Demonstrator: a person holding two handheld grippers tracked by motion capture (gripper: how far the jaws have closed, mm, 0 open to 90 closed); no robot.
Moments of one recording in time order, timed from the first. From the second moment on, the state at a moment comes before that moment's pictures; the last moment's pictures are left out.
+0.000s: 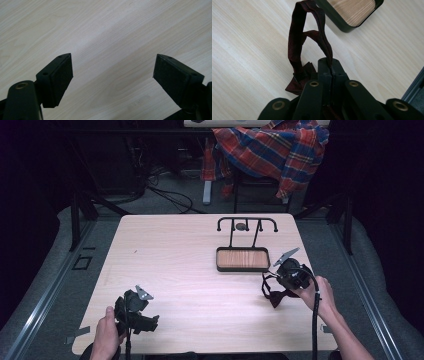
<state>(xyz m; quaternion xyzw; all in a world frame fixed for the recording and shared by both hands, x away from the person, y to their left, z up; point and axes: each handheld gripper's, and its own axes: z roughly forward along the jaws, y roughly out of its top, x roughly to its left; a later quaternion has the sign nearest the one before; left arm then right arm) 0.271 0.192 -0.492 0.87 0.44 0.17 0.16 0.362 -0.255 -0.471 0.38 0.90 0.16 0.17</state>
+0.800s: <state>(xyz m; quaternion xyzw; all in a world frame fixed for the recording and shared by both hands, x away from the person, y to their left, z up) 0.271 0.193 -0.491 0.86 0.44 0.17 0.16 0.374 -0.254 -0.451 0.38 0.89 0.18 0.20</state>
